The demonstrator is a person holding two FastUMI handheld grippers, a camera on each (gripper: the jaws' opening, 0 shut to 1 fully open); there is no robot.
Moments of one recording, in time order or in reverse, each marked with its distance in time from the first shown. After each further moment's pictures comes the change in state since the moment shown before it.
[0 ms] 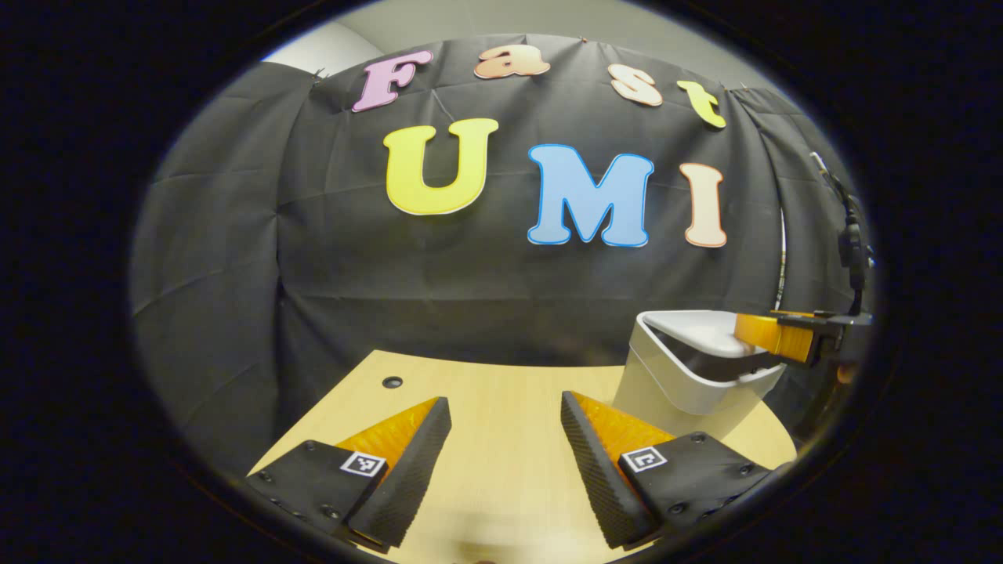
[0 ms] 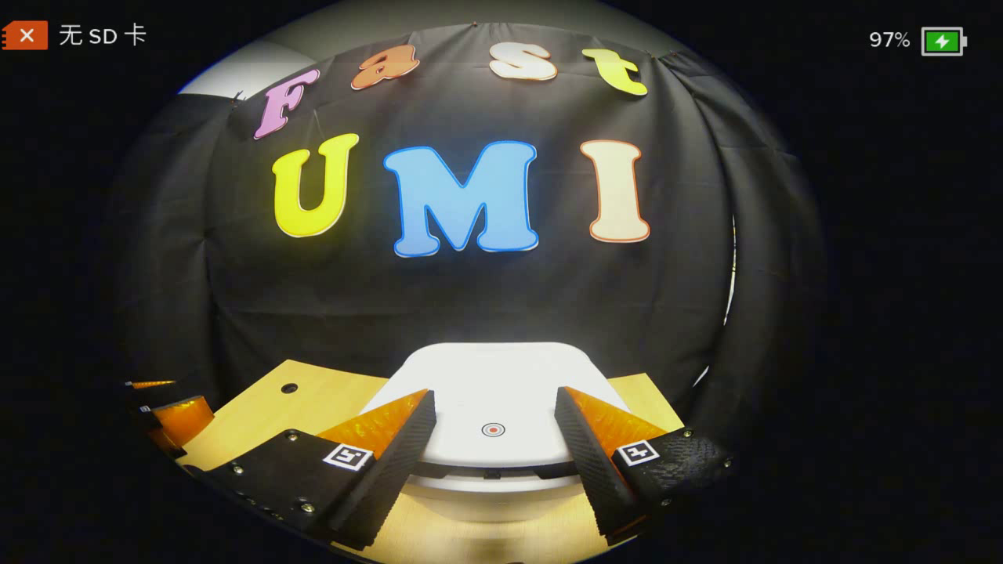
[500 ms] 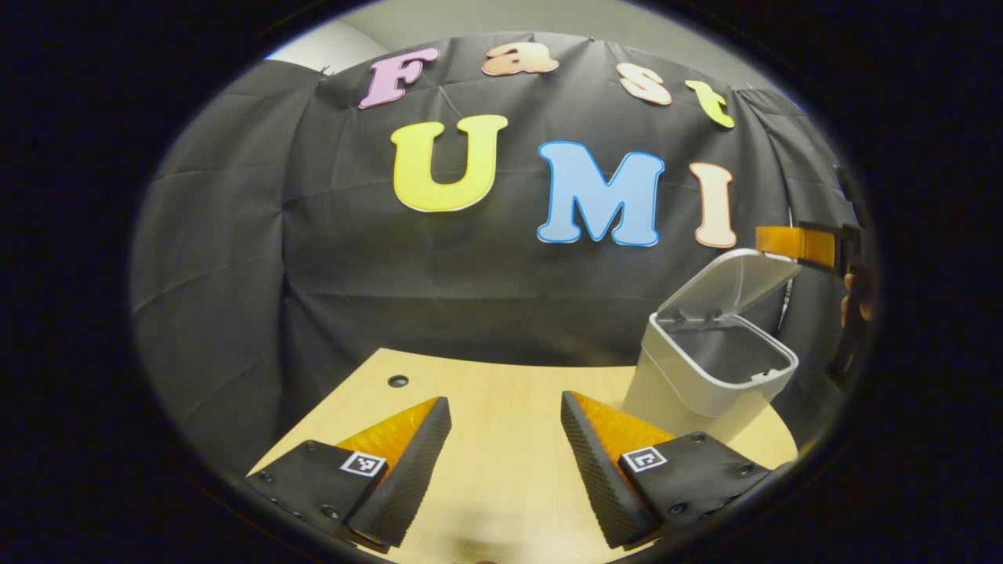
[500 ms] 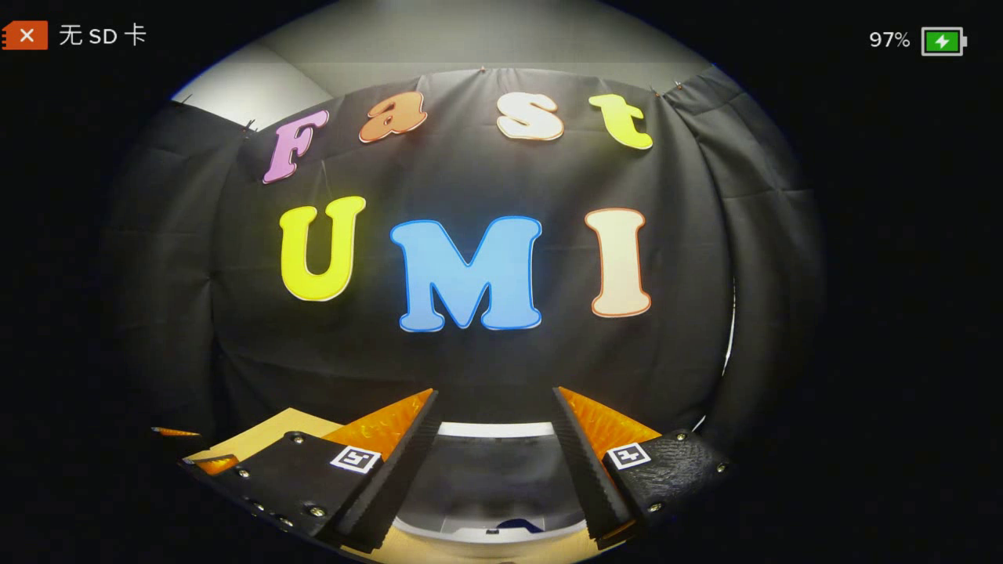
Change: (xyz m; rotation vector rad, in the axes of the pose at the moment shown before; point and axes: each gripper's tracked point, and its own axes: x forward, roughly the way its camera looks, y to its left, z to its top) left arm 0.011 0.007 -0.001 -0.007 0.005 0.011; right arm -0.012 0.004 0.093 -0.008 -0.214 0.003
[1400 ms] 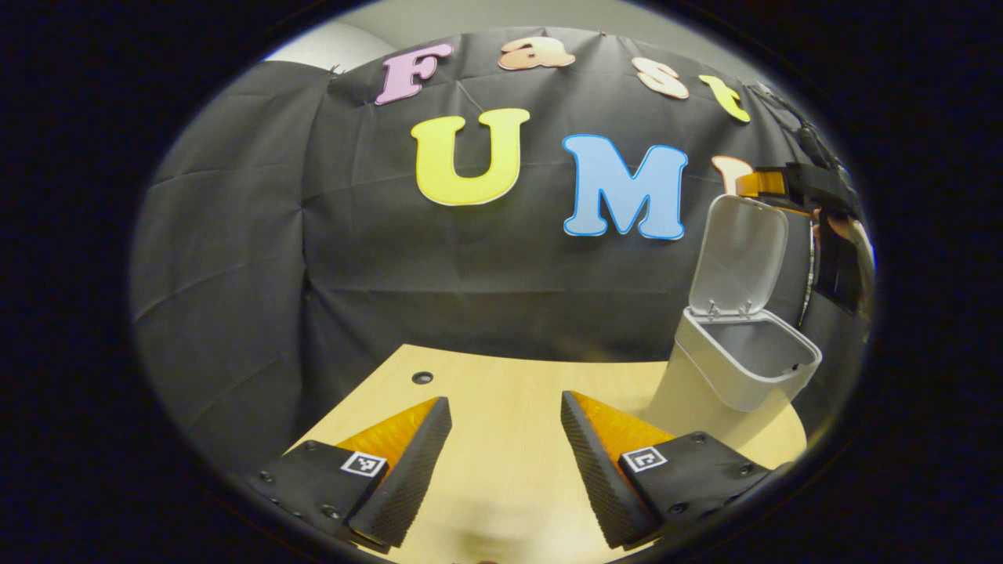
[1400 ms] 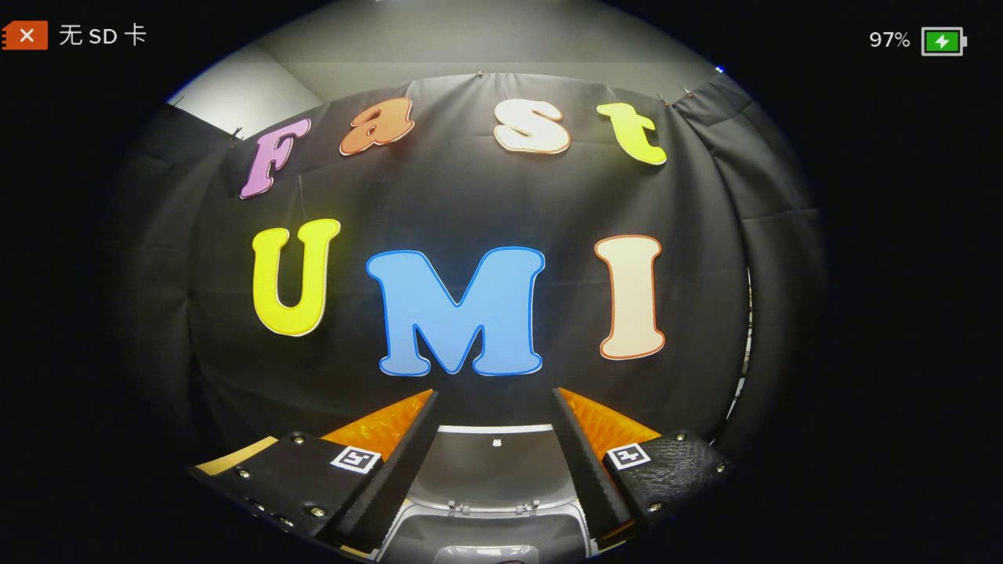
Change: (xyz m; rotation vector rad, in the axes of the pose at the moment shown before) left arm 0.010 0.039 -0.005 0.001 0.017 0.085; right arm 0.089 -0.007 0.074 -0.007 -0.097 -0.023
